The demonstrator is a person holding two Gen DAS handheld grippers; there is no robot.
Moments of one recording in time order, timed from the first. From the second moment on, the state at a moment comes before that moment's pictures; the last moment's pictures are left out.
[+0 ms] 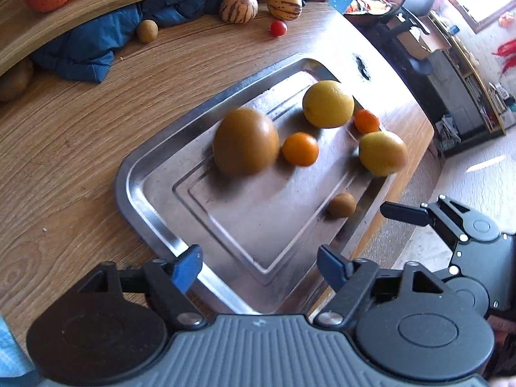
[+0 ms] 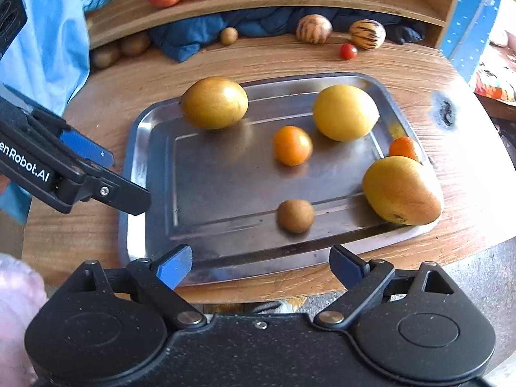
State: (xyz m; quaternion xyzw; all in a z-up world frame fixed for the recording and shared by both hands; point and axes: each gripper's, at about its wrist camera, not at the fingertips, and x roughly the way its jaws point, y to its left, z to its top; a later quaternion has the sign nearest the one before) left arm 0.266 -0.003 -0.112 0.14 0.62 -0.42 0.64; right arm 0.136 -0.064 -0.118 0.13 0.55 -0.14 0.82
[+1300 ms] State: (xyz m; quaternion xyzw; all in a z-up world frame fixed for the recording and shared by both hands) left arm 0.349 0.030 -0.102 0.06 0.55 -0.29 0.78; right arm 0.221 -0.140 -0.090 0.09 0.49 -0.09 0.86
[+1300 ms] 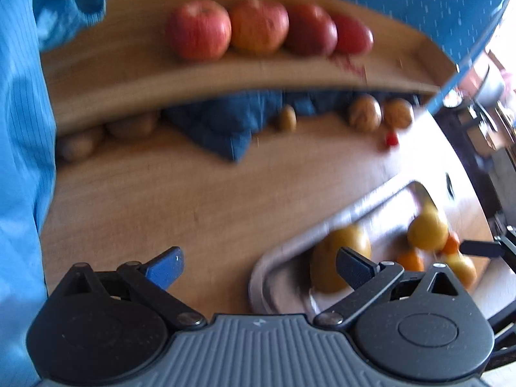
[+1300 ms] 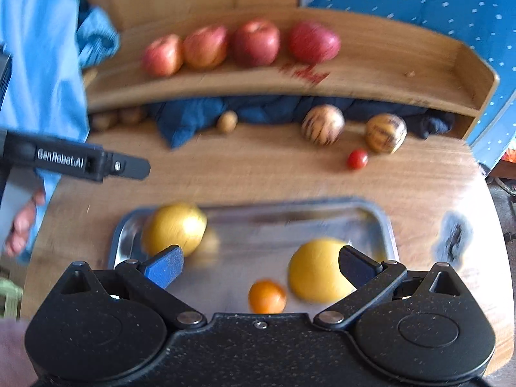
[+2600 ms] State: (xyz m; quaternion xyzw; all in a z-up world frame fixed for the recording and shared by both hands) left arm 0.390 -0.103 -0.144 0.11 0.46 -0.30 0.83; right arm 0.328 -0.251 -0.123 0.12 0.46 -0.06 0.88
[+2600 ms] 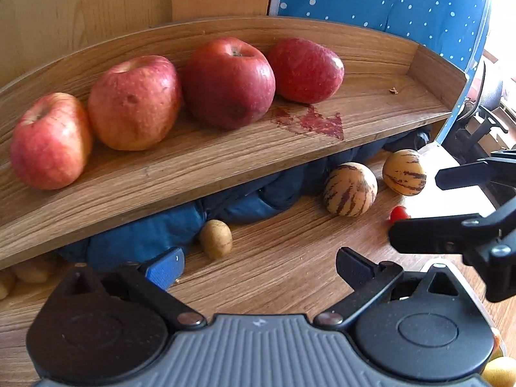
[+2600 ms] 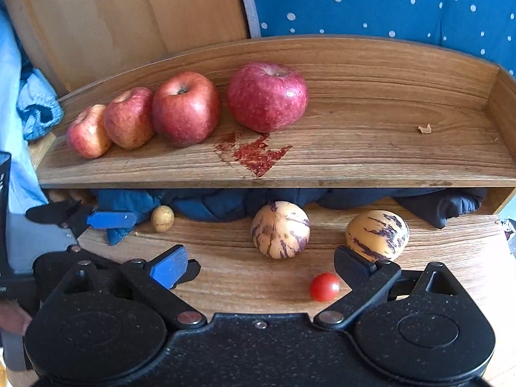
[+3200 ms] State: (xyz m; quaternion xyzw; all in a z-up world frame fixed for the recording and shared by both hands) left arm 0.406 -0.109 -0.156 0.11 0.47 -0.26 0.83; right arm 0.363 -0.252 -0.153 0.10 0.49 -0.09 0.86
